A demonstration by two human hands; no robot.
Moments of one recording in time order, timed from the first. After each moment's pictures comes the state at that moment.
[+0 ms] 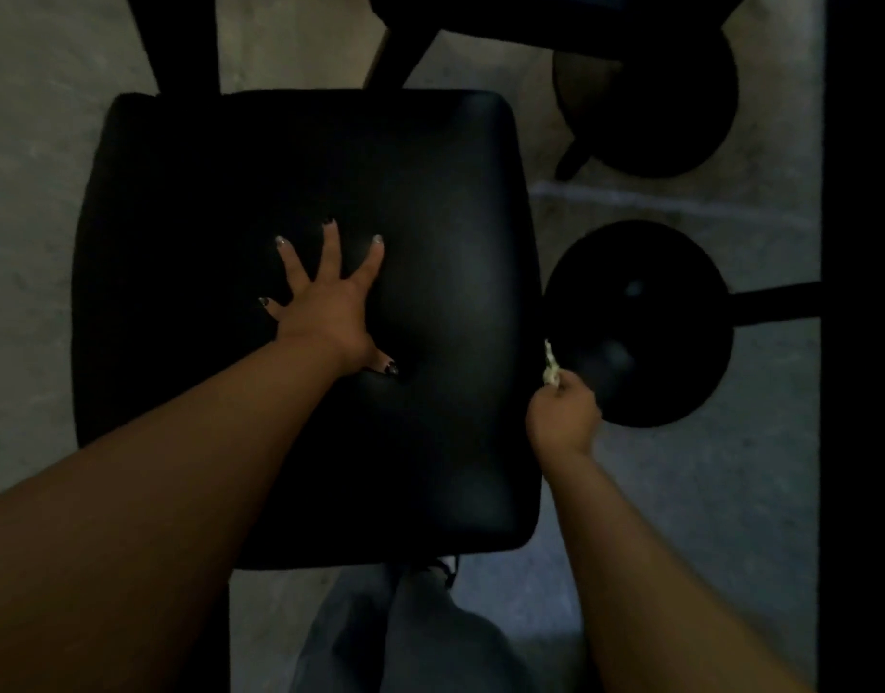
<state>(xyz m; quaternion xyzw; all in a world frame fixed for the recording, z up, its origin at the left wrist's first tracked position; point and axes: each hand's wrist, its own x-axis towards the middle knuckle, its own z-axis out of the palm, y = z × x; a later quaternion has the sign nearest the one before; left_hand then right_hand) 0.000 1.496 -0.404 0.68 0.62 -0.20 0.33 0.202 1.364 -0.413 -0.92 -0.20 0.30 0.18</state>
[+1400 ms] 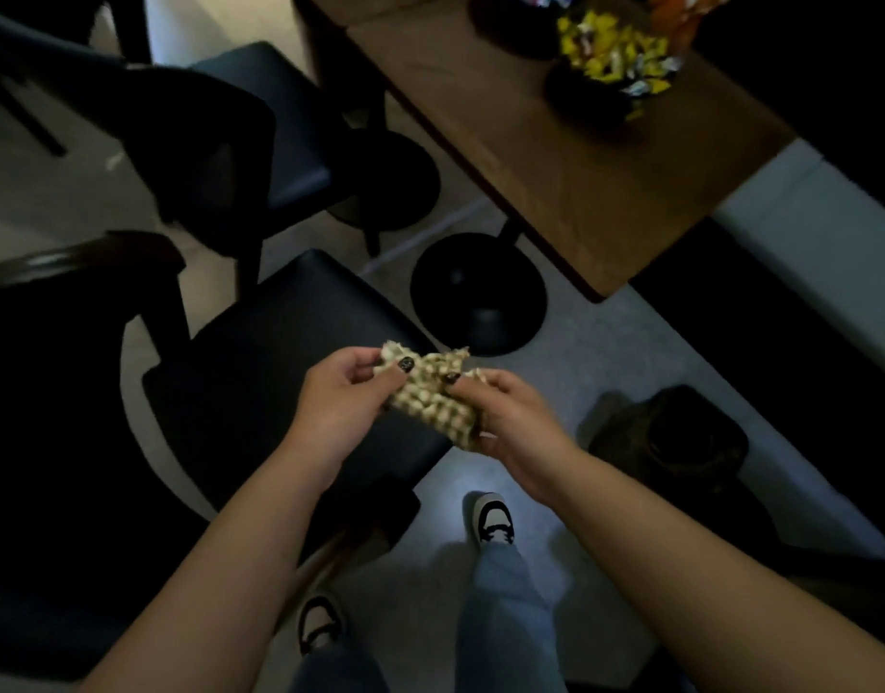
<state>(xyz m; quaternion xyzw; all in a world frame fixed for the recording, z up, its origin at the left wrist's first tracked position) -0.066 1.371 -0.063 0.59 0.43 0.07 0.67 0.030 1.229 -0.053 -0.70 0.03 0.45 0.56</state>
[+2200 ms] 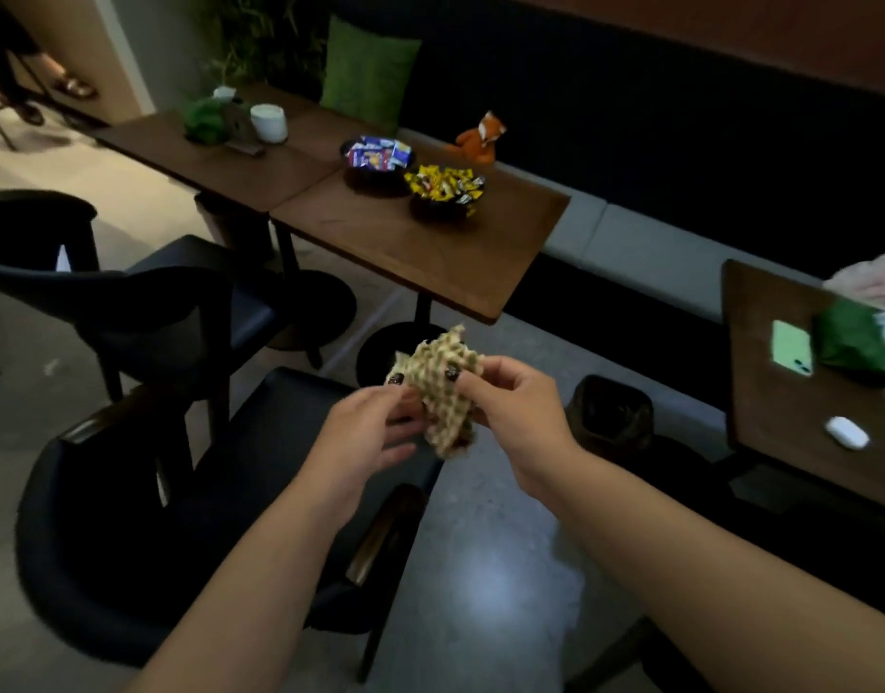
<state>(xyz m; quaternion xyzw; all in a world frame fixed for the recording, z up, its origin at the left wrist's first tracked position) -0.170 1.338 0.091 0.59 0.28 -0.03 0.76 -0.114 1.197 0.111 -0.73 -0.02 0.13 0.67</state>
